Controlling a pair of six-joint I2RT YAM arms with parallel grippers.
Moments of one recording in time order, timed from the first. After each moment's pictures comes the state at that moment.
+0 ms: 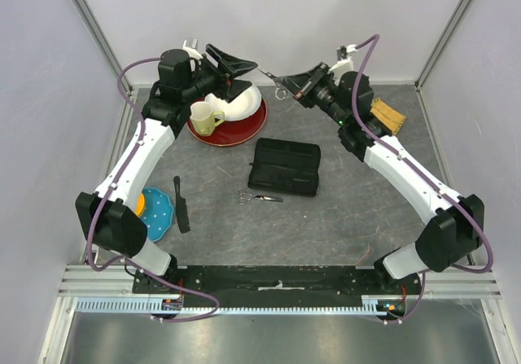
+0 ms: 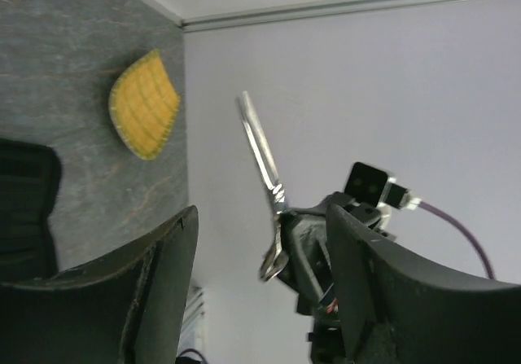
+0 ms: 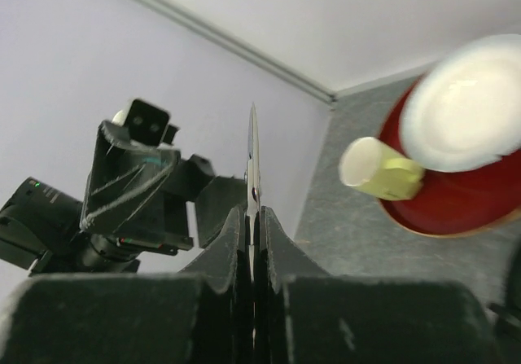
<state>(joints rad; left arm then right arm) -0.31 1.56 1.59 -0.15 0.43 -1.30 0.50 1.49 1.36 0.20 -0.15 1.03</state>
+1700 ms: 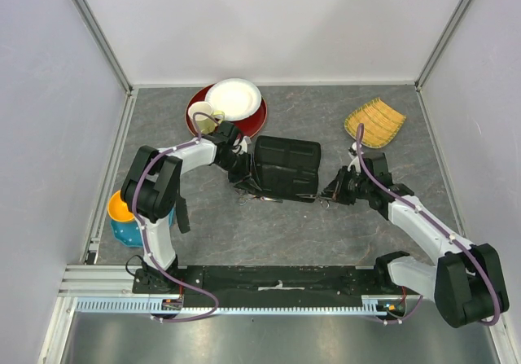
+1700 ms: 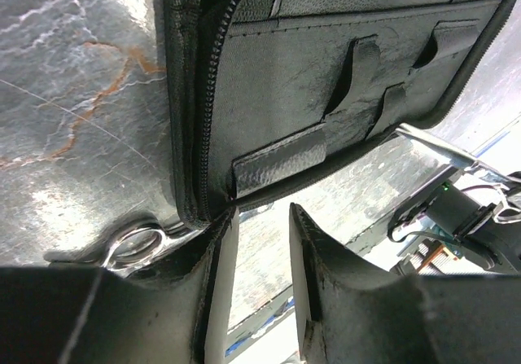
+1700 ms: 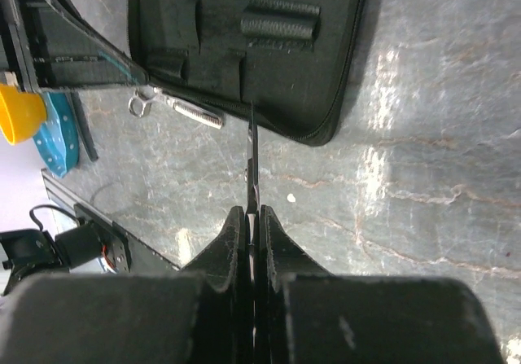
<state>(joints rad) -0.42 1.92 1.19 -0.52 0.55 -0.53 0.28 1.11 0.57 -0.27 -0.43 0.66</state>
